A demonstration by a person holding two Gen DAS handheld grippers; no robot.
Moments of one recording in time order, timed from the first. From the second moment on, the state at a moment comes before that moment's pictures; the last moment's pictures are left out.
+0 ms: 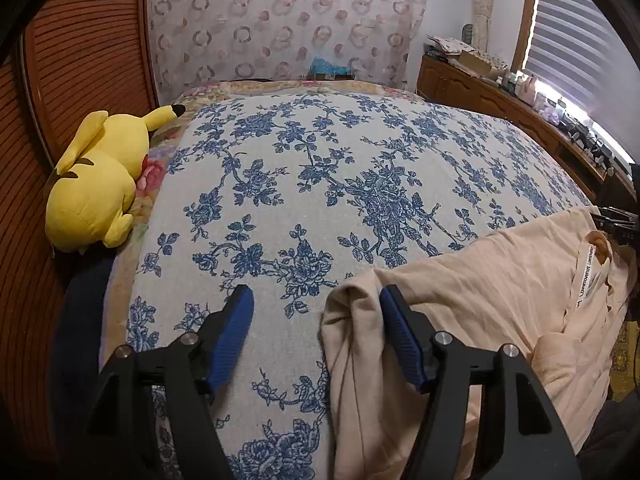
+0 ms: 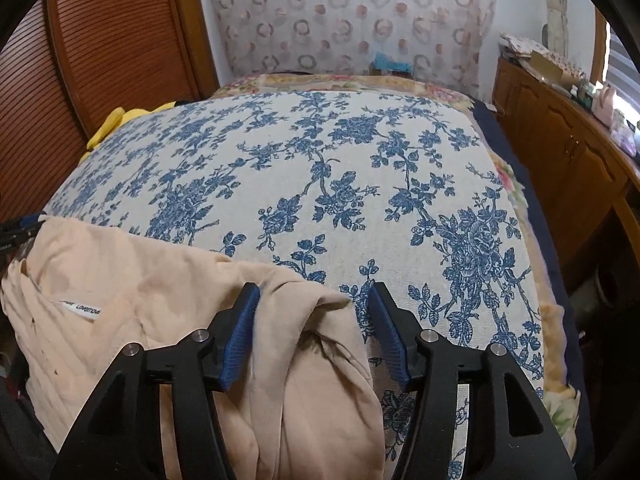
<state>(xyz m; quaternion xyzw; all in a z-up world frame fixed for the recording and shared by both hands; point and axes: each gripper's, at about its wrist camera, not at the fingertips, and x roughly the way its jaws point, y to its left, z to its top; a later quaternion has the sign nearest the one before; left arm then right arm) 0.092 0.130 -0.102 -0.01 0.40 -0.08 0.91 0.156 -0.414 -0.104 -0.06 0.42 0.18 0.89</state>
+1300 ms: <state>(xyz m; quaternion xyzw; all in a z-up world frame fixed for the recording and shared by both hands) 0.025 0.112 0.010 -0.06 0.29 -0.21 0.93 0.084 -0.429 -0.023 0.00 0.32 0.25 0.91</state>
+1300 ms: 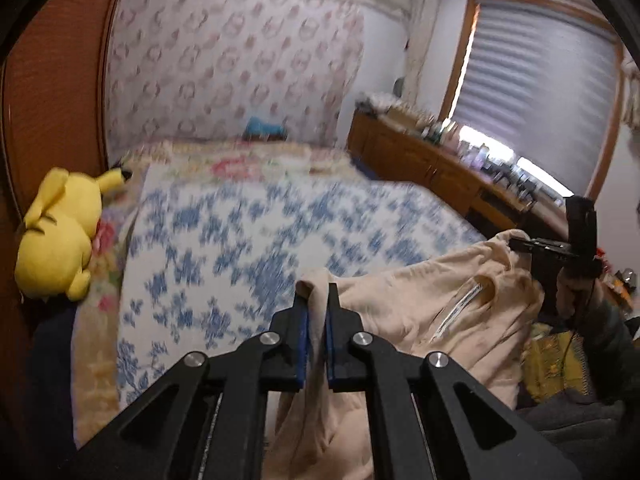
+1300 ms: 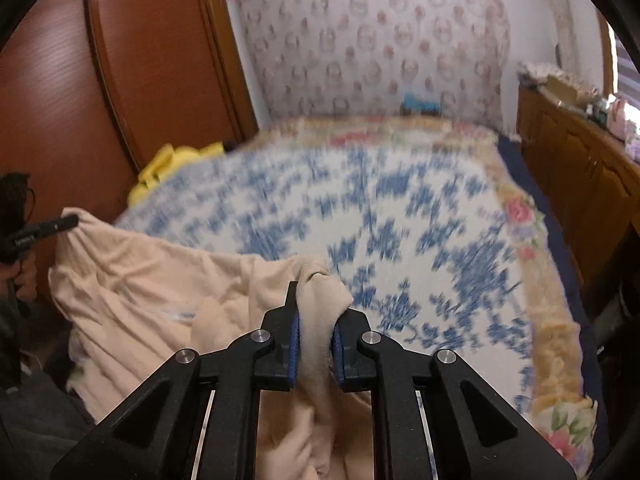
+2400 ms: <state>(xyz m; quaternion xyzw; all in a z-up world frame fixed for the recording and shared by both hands) 0.300 0.108 0.015 0.02 0.35 -0.13 0.93 0.363 -0.362 0.014 -0.12 0.36 0.12 0.92</state>
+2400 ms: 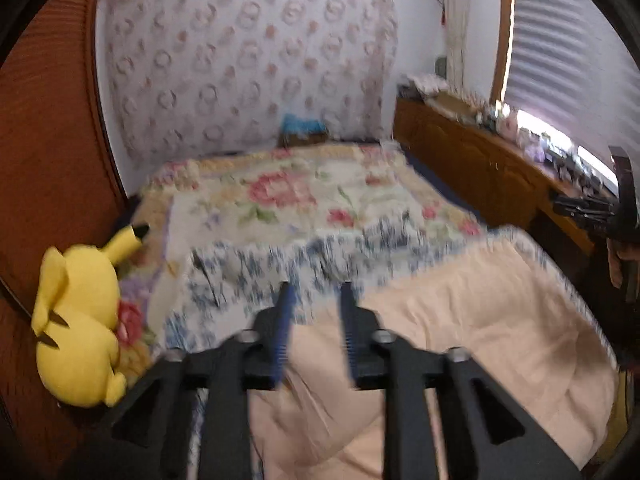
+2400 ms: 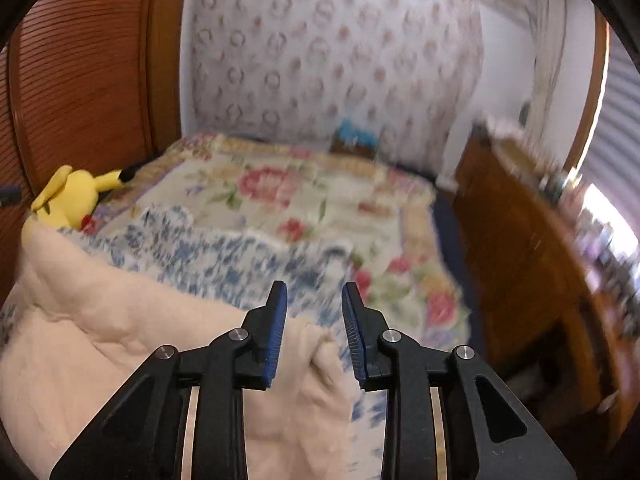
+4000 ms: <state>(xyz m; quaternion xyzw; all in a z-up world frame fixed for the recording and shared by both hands) 0.200 0.136 -0.087 -0.02 0.44 -0.07 0.90 0.241 -0.393 -0.103 -0.07 0.43 0.16 0.89</state>
